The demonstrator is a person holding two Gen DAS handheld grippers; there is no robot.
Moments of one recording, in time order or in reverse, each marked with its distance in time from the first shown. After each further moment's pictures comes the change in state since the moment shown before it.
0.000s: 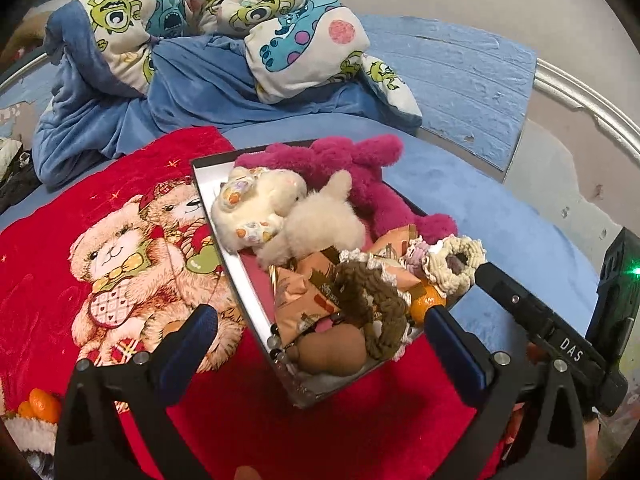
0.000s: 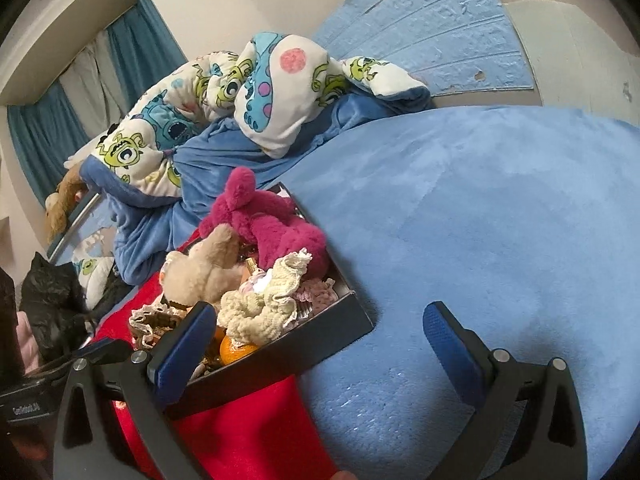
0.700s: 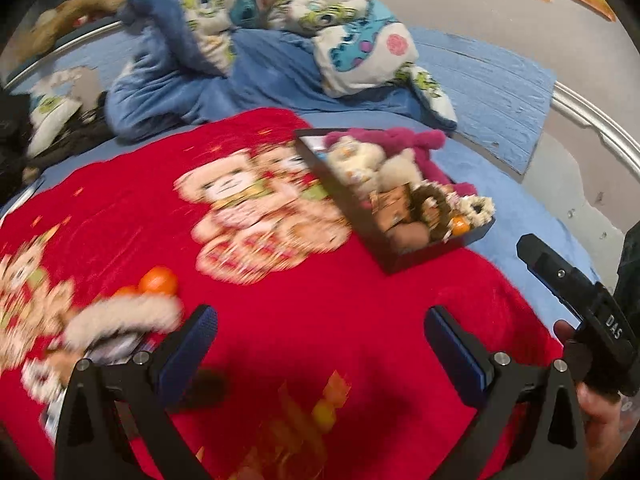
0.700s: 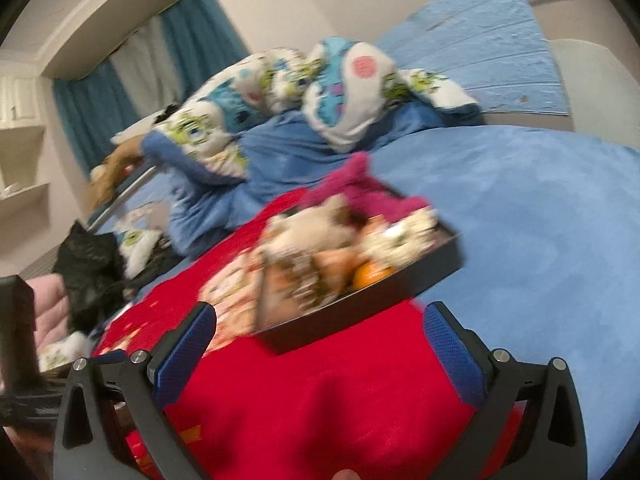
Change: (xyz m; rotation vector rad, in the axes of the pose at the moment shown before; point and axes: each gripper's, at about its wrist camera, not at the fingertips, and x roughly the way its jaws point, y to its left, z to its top) left arm -0.137 0.071 -0.090 -0.126 0.015 0.107; right arm -0.077 0.091 -0.045 -0.107 0.011 0.149
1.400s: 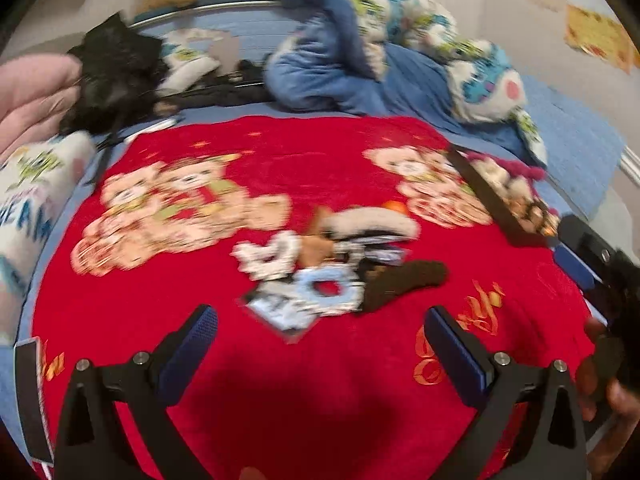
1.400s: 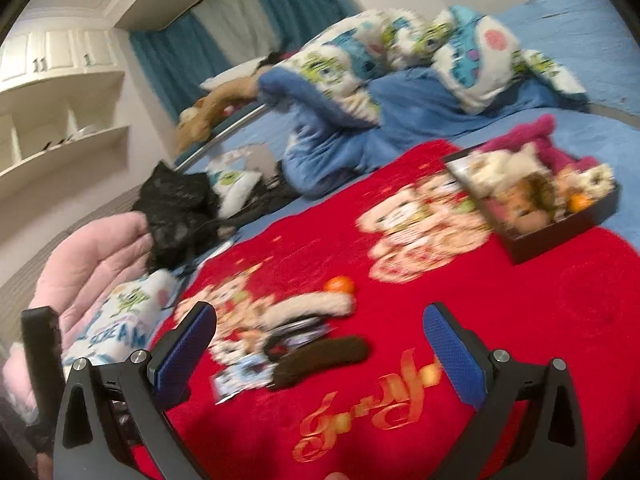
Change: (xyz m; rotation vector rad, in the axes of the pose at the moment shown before) left arm -0.158 0.175 -0.104 -0.249 -0.028 0.268; right arm -0.018 0.198 -0.071 -0.107 0.152 0.265
